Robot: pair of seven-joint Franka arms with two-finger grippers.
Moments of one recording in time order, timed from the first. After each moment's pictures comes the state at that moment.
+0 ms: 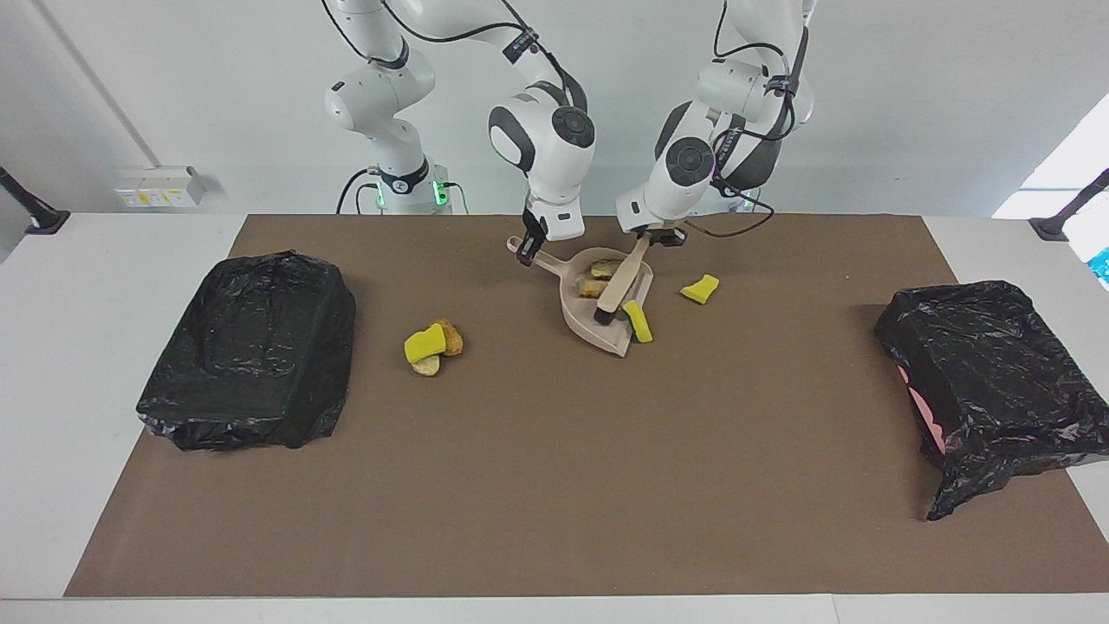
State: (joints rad) left arm -0.65 -0.12 0.02 -2.36 -0.27 1.86 0.12; right arm 0.78 0.05 -0.03 -2.17 -0.08 1.99 -0.33
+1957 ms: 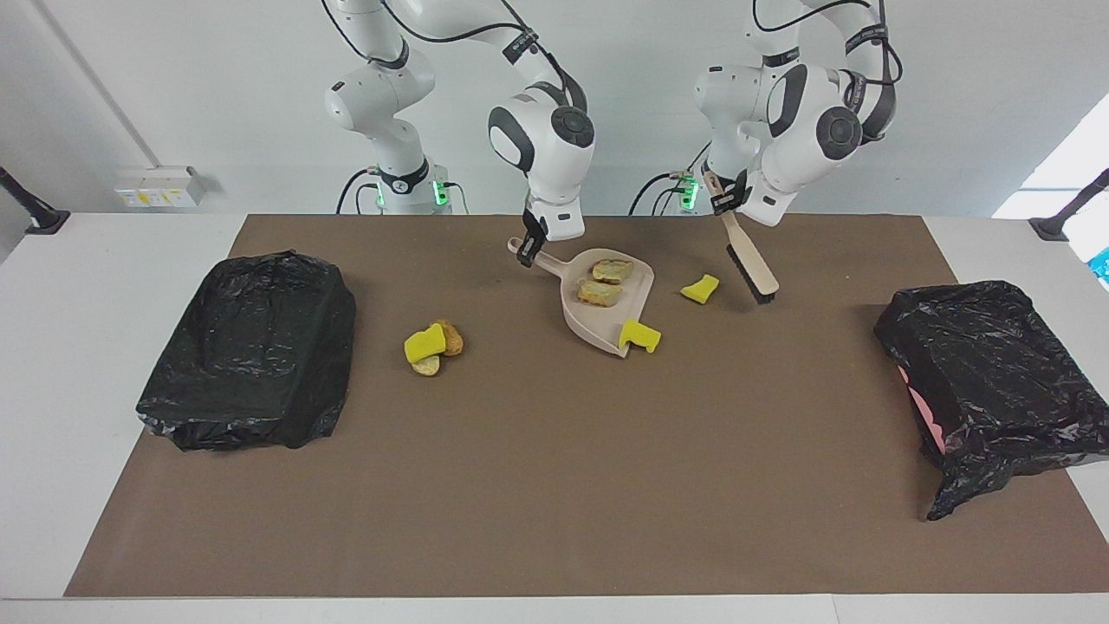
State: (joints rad) left arm -0.38 -0.40 0.02 -2.62 -0.25 1.82 -0.64; right arm 0.78 0.05 -0.03 -2.17 -0.08 2.00 -0.33
